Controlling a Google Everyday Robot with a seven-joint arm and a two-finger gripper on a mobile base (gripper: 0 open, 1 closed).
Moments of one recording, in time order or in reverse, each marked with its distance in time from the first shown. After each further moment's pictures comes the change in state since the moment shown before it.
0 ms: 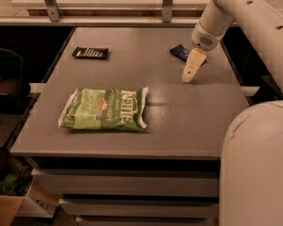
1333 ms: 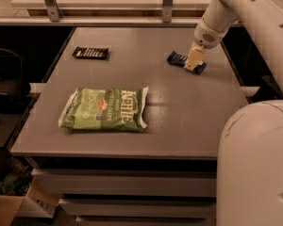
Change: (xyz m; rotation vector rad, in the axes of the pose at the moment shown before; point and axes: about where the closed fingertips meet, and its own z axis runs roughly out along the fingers) arm 0.001 -0.004 -0.006 -0.017 -0.020 0.037
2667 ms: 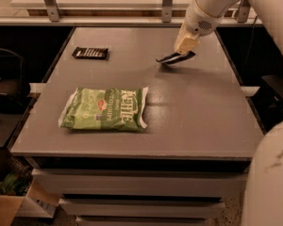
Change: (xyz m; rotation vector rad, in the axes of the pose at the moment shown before) arm -0.056 0.046 -0.059 0.041 -0.101 -0.285
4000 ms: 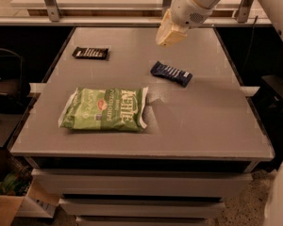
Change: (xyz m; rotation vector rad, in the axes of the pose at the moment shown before) arm -0.070 0.025 -0.026 0.011 -0.153 -0.223
